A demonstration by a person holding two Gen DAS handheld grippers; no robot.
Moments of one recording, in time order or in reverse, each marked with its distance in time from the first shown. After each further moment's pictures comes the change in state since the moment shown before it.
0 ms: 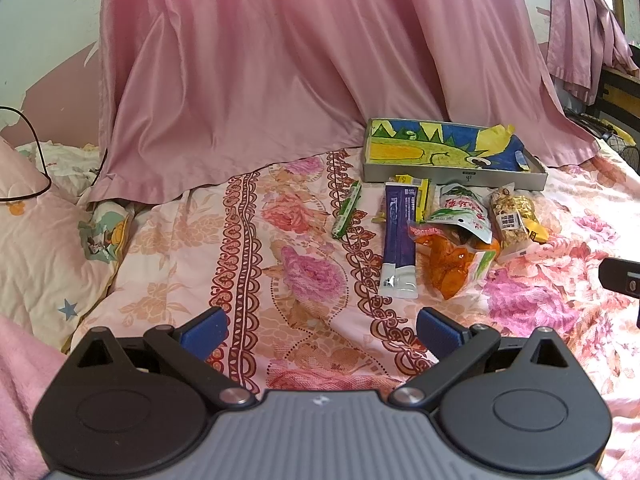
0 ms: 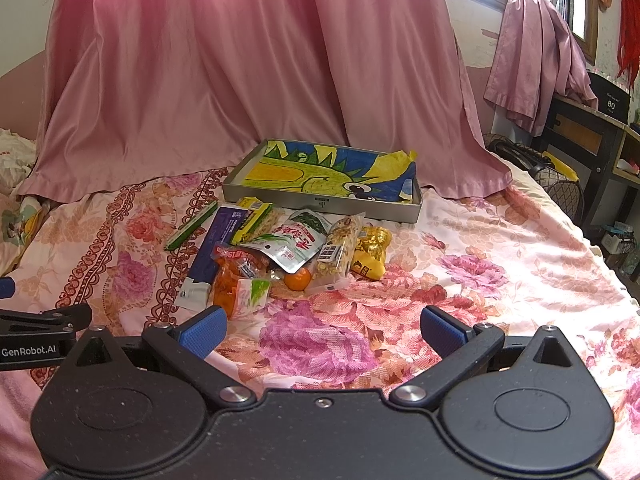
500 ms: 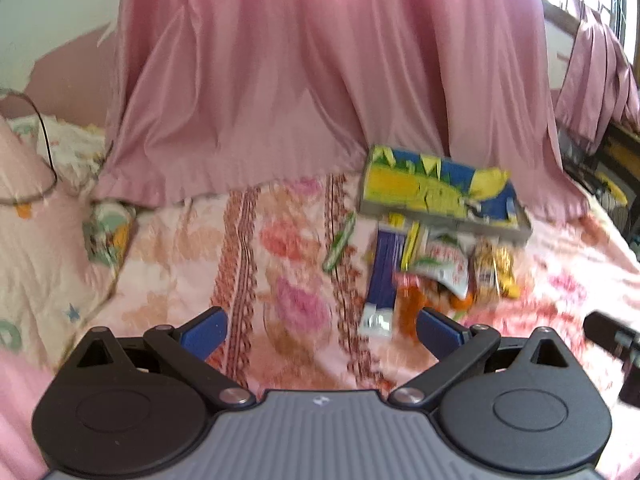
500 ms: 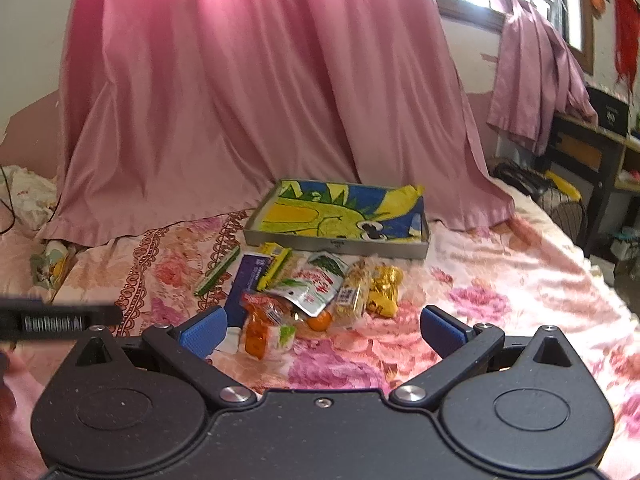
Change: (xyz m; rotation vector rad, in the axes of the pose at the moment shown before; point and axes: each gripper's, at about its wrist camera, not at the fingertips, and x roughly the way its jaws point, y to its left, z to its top) left arm -0.036 0.018 0.066 -0.126 0.020 -0.050; right arm -0.048 0.005 0.042 0.028 -0.063 0.045
